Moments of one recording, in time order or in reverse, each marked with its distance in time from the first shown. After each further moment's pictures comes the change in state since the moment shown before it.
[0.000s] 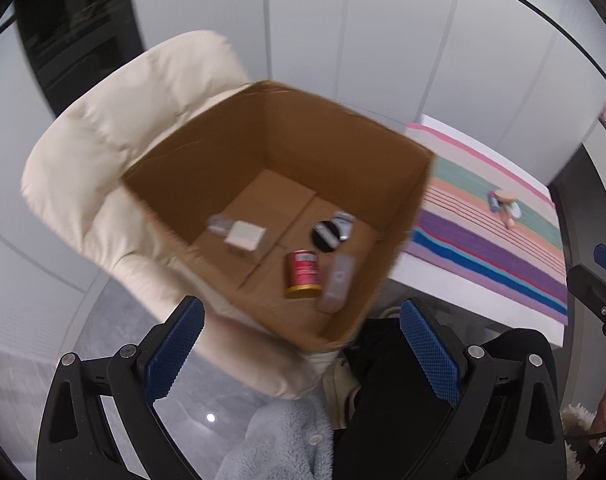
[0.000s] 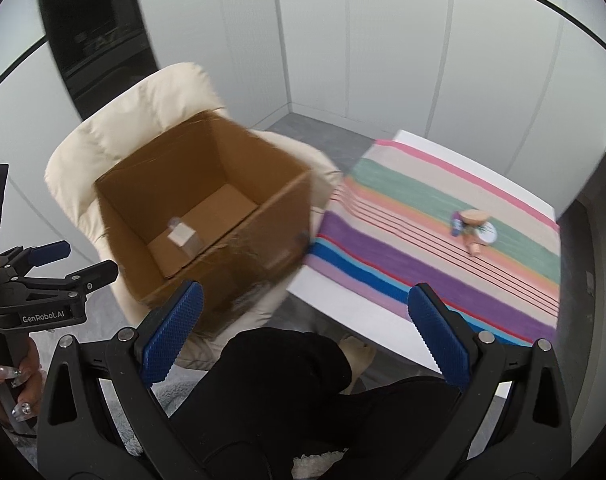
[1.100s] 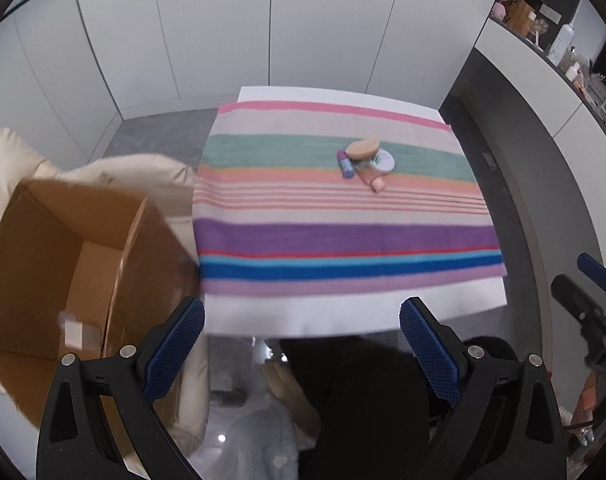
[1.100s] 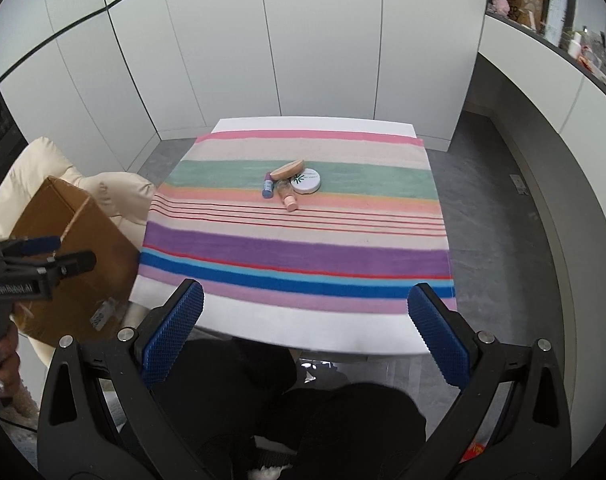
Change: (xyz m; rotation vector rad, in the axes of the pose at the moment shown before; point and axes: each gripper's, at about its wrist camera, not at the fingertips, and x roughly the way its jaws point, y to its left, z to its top) left arm 0.069 -0.241 0.057 0.370 0.100 -0.256; right arm -0.026 -0.230 -0.071 0.354 -0.003 -0.262
